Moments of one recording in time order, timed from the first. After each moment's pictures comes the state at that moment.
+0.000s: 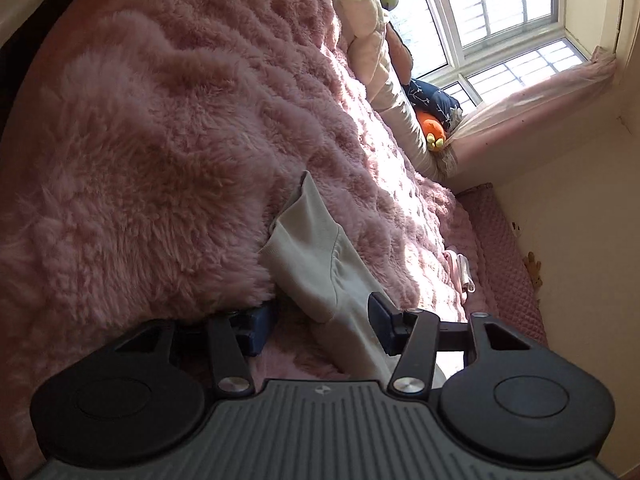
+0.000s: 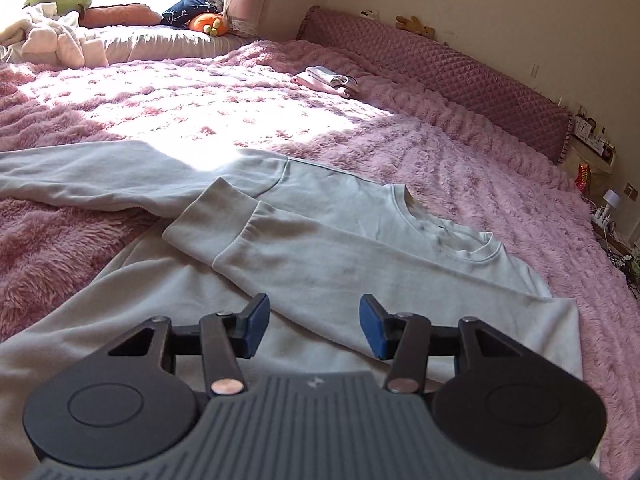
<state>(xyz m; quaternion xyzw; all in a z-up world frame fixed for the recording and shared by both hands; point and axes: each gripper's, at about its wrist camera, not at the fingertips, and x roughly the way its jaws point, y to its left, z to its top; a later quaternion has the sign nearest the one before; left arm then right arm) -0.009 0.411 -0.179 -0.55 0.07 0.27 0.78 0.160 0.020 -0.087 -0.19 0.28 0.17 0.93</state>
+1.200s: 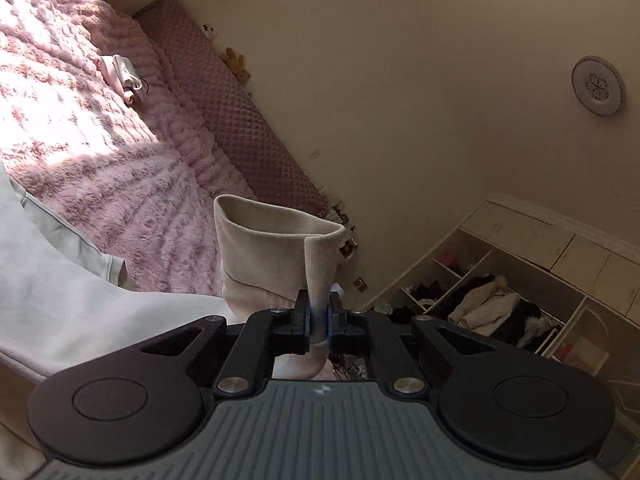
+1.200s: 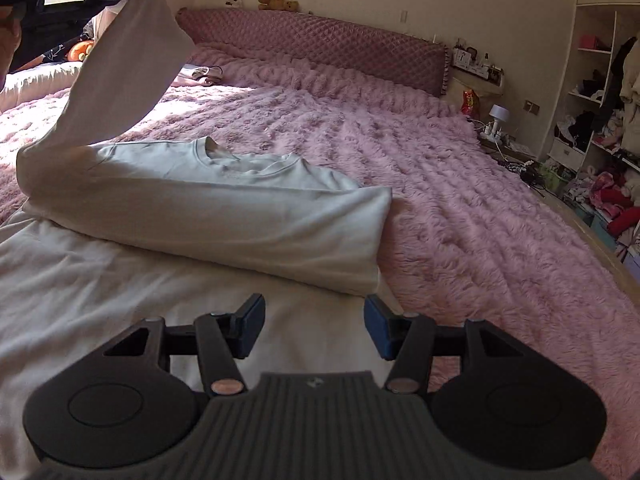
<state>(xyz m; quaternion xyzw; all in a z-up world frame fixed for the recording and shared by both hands) 0.223 0.029 -0.043 -0.42 0.10 -0.23 0.87 0.106 -0.207 -0.075 -0.09 0.29 0.01 0.95</state>
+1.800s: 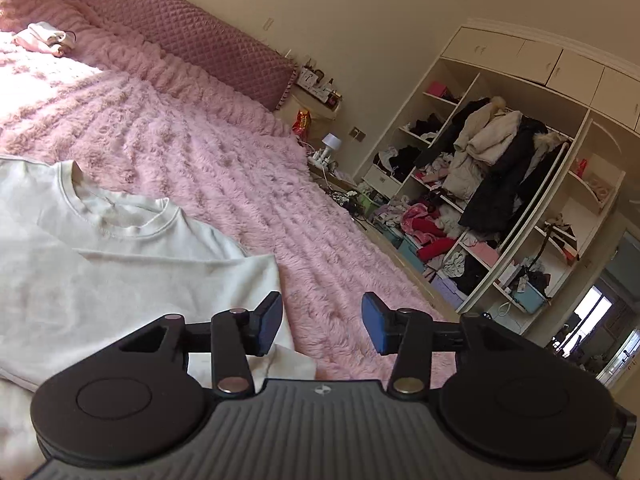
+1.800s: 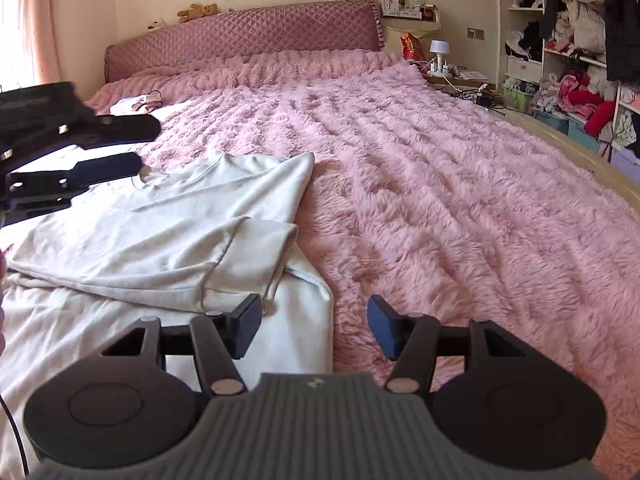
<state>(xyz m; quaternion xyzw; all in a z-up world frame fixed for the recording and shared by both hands) 0.192 -0.034 -0.066 -0.21 0.23 -0.29 0.90 0.105 -0.290 -0.077 0.06 0.32 -0.03 0.95</state>
